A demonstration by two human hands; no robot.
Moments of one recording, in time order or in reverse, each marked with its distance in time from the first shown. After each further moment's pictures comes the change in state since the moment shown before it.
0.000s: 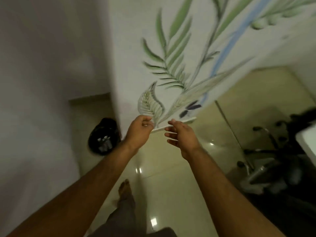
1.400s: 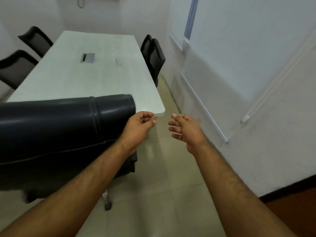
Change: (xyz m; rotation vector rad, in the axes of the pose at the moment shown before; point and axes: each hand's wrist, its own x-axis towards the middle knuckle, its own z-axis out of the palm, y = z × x) left_hand -0.785 -0.055 0.769 0.325 -1.345 0.502; right_hand -0.692 0.367 -0.818 0.627 1.239 -0.291
